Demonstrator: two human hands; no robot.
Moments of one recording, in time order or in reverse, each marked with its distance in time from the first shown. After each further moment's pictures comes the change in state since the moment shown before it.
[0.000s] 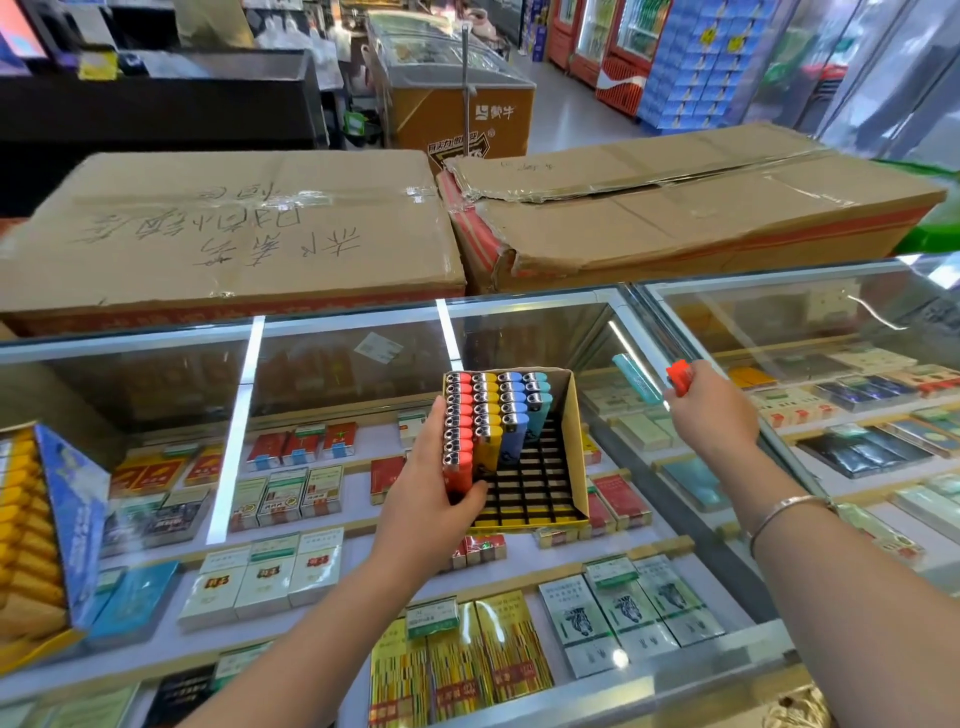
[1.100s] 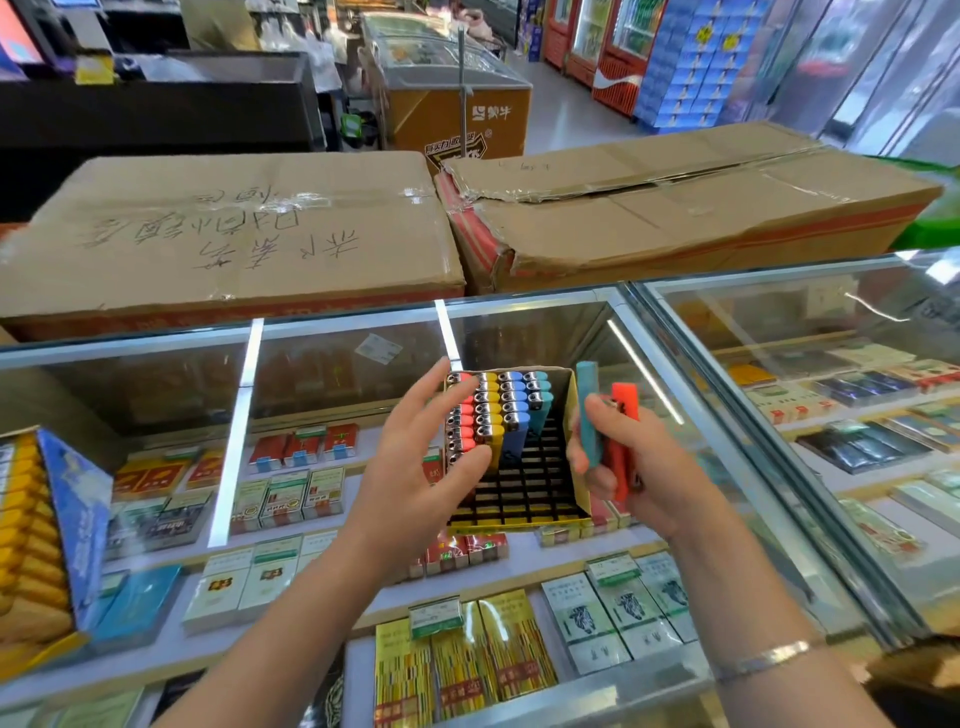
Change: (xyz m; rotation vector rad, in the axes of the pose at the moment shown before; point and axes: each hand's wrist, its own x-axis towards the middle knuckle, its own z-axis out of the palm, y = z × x) left_hand -0.006 0.058 -0.048 -0.089 -0.006 0.251; right_hand -0.092 -0.049 -0.017 1.424 -0.905 -0.161
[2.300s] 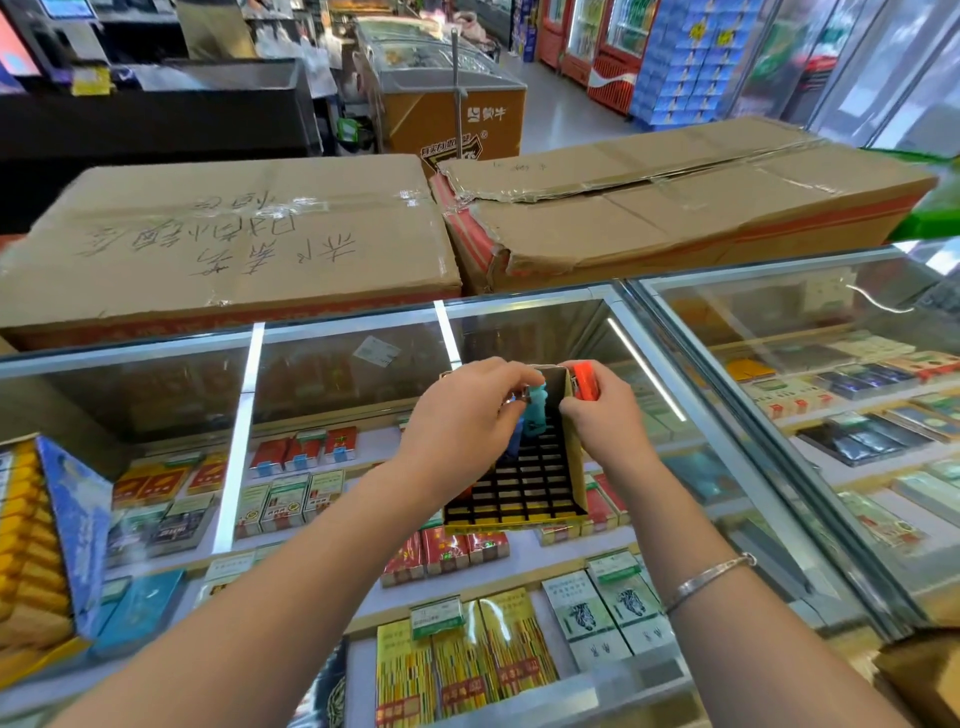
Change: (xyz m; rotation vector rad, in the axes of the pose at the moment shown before) left_hand 0.054 0.019 0.022 0.430 -0.131 0.138; right_hand 0.044 0.014 0.002 -0.601 0.538 -0.119
